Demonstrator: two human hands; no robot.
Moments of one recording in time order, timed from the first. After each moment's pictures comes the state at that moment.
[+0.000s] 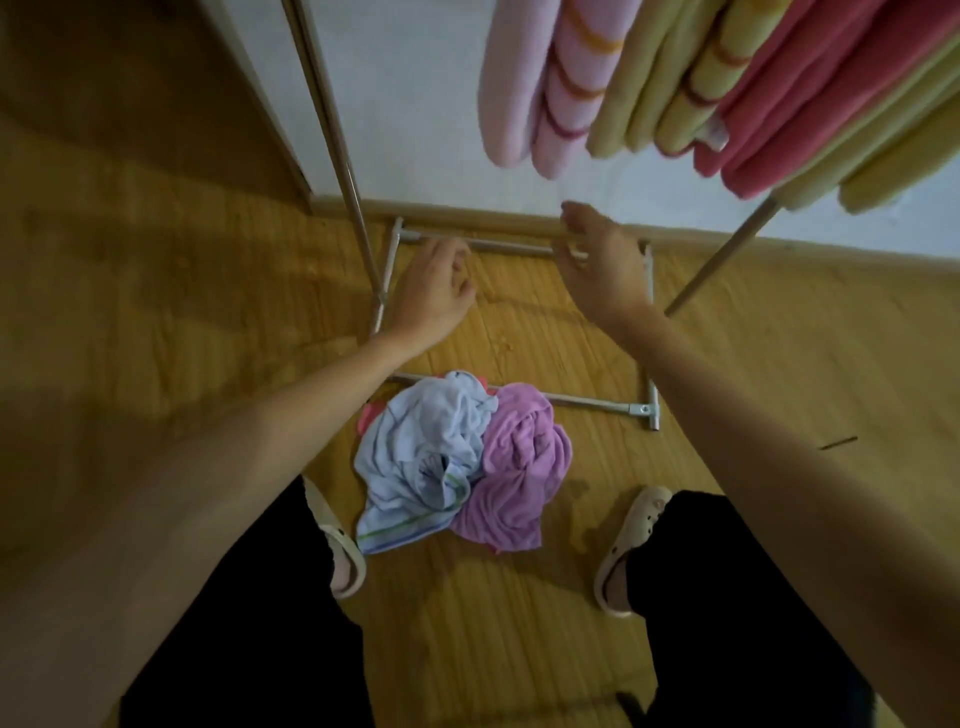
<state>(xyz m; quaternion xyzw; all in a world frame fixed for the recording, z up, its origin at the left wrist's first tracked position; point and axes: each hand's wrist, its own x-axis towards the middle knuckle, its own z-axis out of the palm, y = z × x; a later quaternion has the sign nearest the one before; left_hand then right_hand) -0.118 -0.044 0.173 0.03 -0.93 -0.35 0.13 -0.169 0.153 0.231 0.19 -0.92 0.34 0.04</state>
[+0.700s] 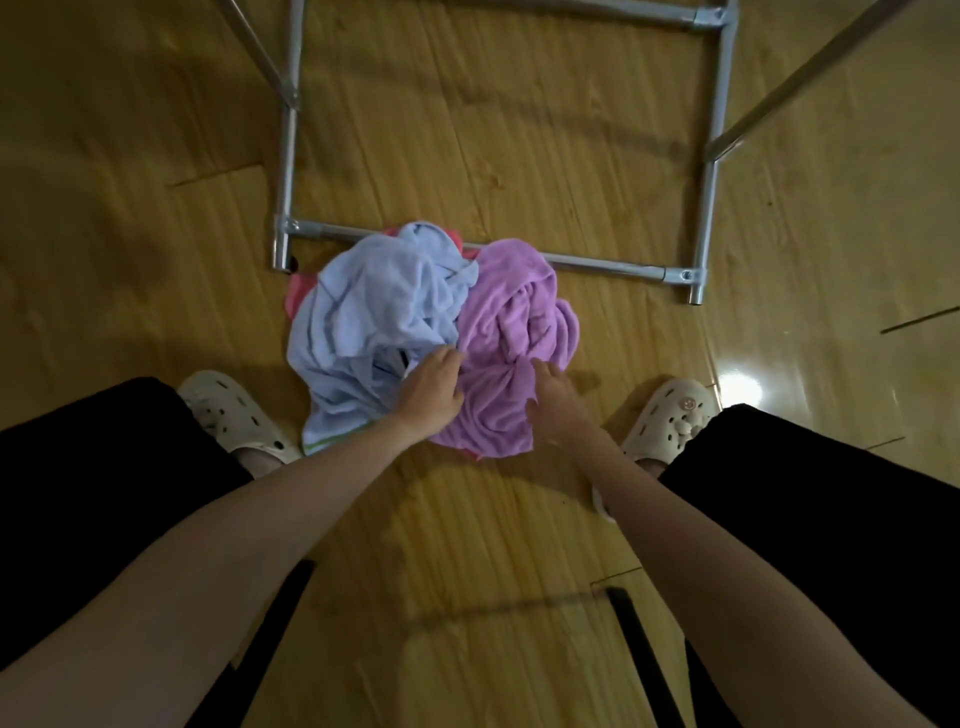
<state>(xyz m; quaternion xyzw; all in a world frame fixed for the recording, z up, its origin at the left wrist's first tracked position) 0.012 0.035 -0.124 0.02 -0.92 -0.30 -0.25 -0.019 0.232 -0.125 0.10 -0.89 0.21 -0.38</state>
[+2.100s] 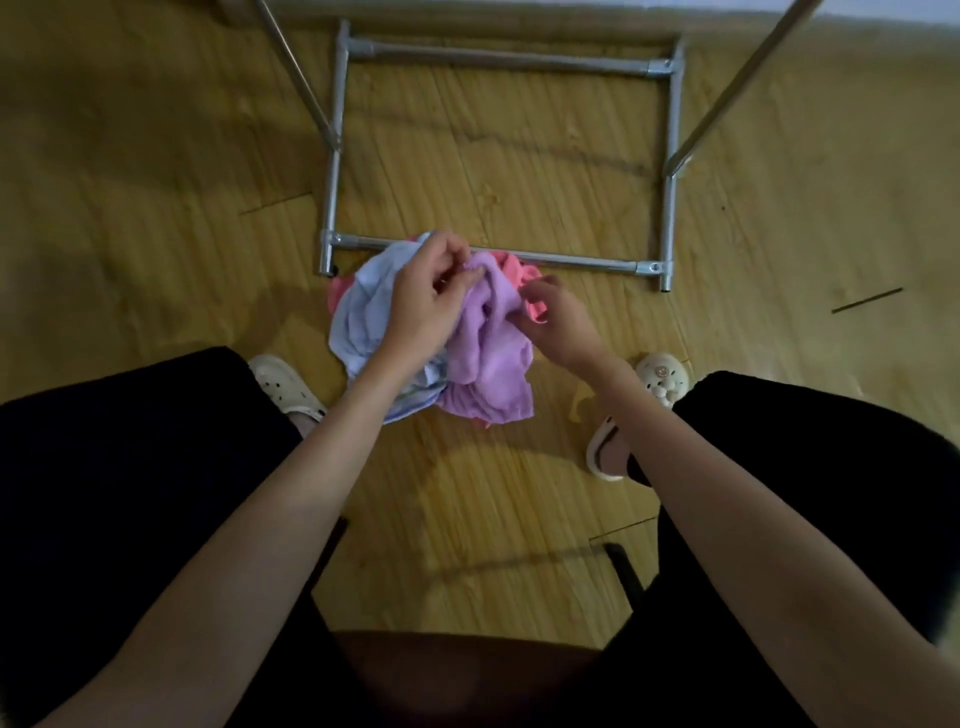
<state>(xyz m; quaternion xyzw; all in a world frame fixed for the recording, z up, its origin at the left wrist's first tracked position) -0.005 0.044 0.089 0.11 -0.79 -0.61 0.03 -0.045 0.217 0.023 0.14 -0.88 0.40 -0.20</state>
